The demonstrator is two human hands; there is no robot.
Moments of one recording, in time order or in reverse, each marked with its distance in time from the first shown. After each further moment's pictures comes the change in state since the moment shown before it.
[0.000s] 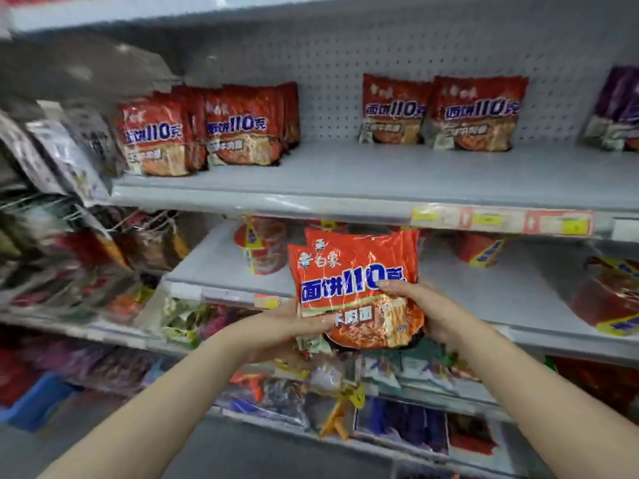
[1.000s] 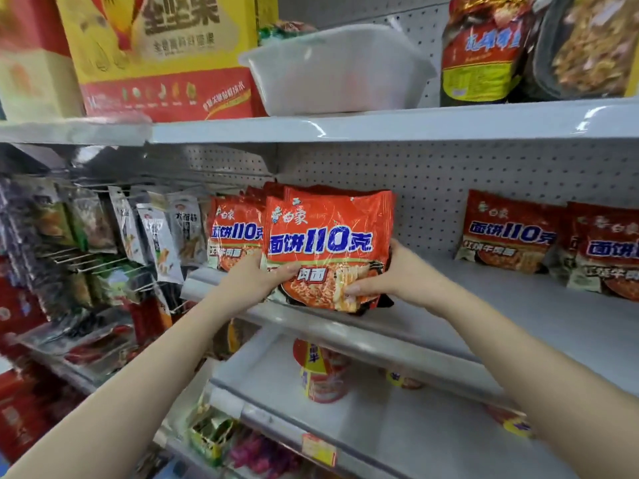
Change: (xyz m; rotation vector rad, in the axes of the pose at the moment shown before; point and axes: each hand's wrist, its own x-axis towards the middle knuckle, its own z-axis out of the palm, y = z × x) left_hand 0.006 0.131 -0.248 0.441 0.935 0.393; right_hand 0.175 -0.225 0.130 -0.648 -0.196 -0.628
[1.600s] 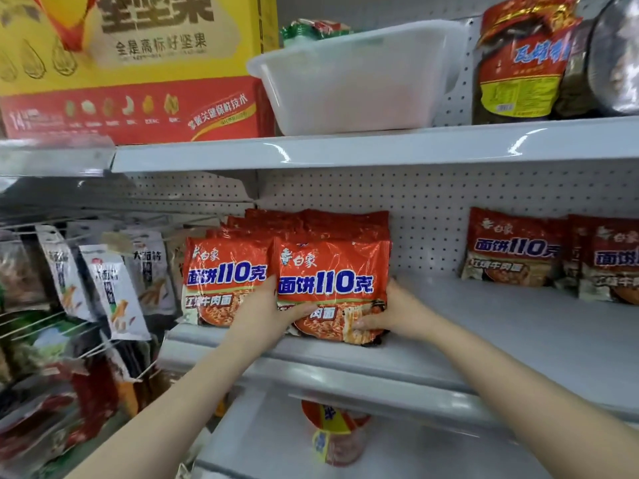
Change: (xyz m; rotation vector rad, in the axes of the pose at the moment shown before) left_hand 0.093 -0.063 -0.001 0.254 0.017 0.155; right_hand 0.096 0.060 0.042 -0.273 0.131 0.104
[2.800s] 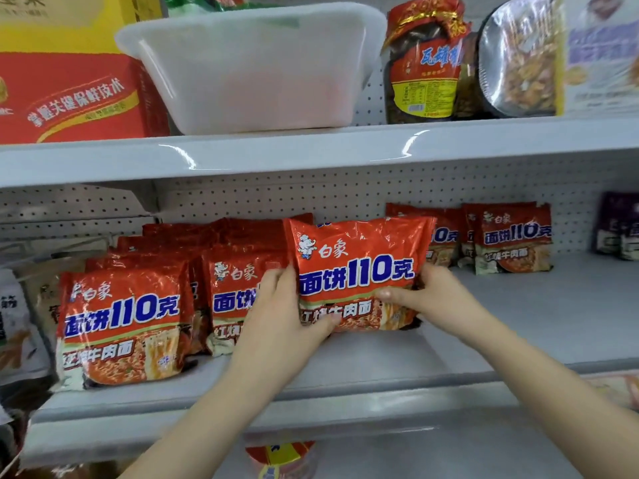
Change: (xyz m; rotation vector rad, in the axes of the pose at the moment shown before) left_hand -0.008 0.093 0.031 -0.152 -0.025 0.384; right_hand -0.090 -0.011 -0.079 0.155 0.429 0.195
